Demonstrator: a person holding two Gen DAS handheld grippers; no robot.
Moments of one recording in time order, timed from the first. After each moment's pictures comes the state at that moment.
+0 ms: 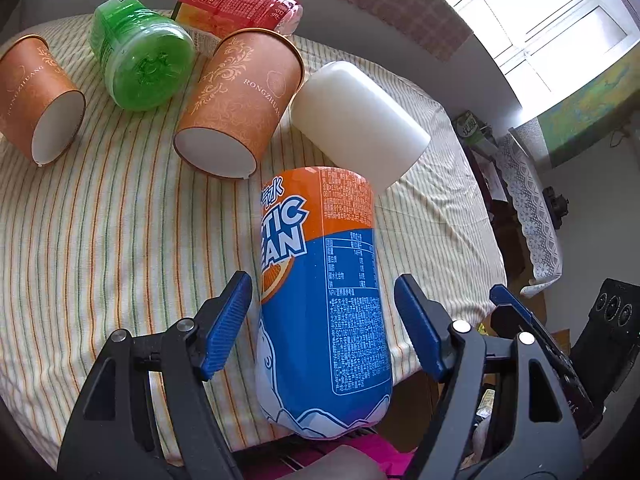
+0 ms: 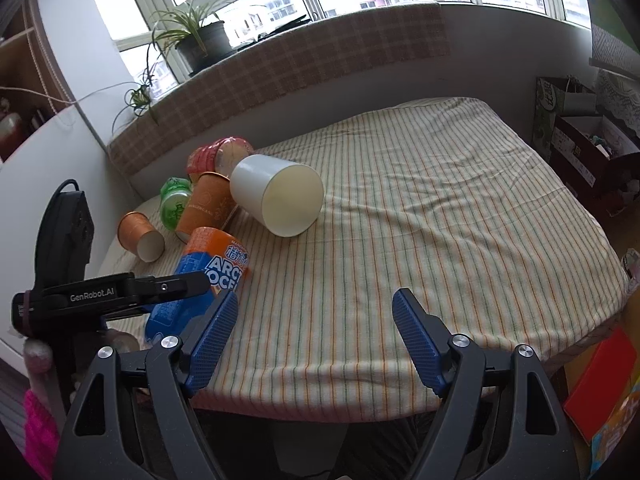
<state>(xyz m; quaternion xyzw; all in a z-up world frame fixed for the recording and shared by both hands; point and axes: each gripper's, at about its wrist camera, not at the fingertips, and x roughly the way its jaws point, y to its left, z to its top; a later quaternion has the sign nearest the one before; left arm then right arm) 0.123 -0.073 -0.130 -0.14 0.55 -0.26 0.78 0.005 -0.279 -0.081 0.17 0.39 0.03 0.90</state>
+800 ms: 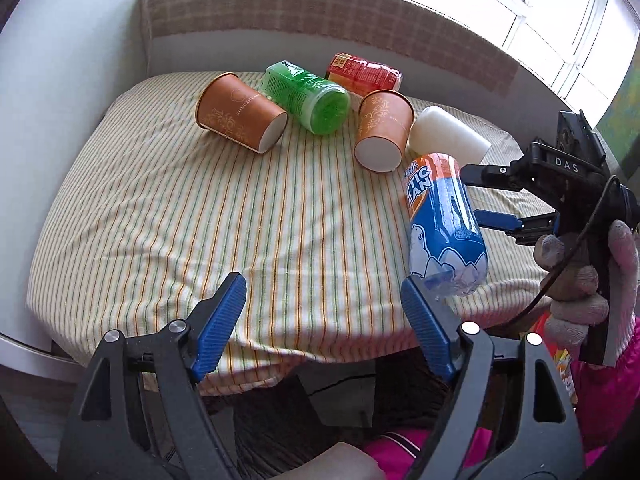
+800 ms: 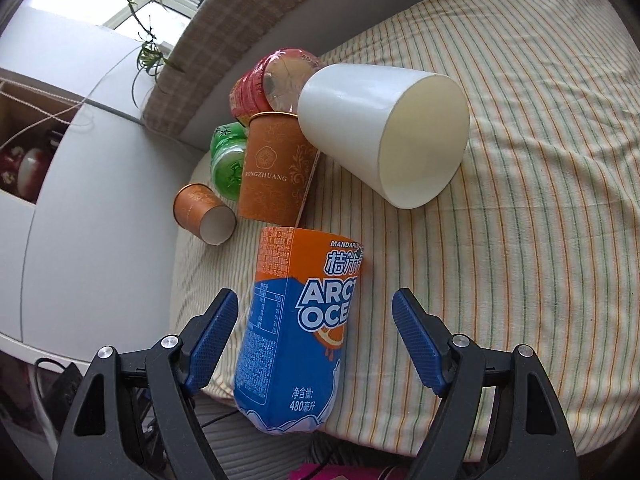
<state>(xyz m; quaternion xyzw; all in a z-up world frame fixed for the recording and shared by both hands) 0.015 0.014 -0.097 -0.06 0.46 -0.09 0.88 0.109 -0.236 -0.122 0.31 0.54 0.19 0.76</state>
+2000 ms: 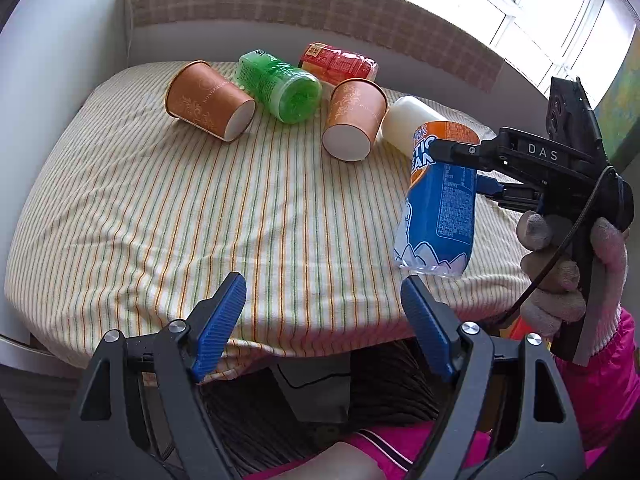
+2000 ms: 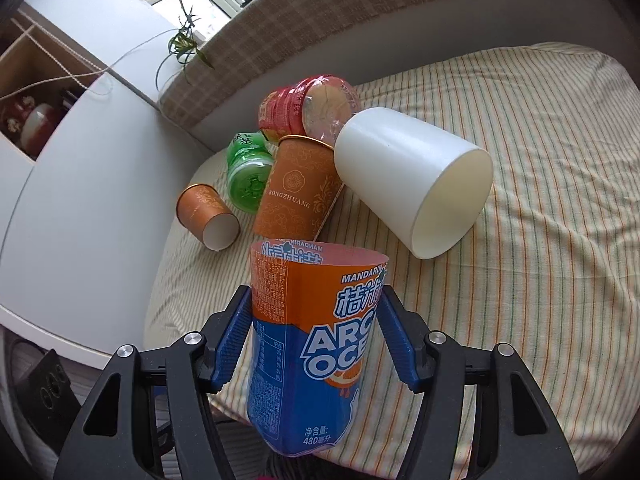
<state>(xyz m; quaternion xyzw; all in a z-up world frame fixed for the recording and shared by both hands) 0.012 -0.002 -0.102 -0.08 0.47 -0.13 0.87 0.110 -0.216 -0.092 0.20 0.48 0.19 0.83</state>
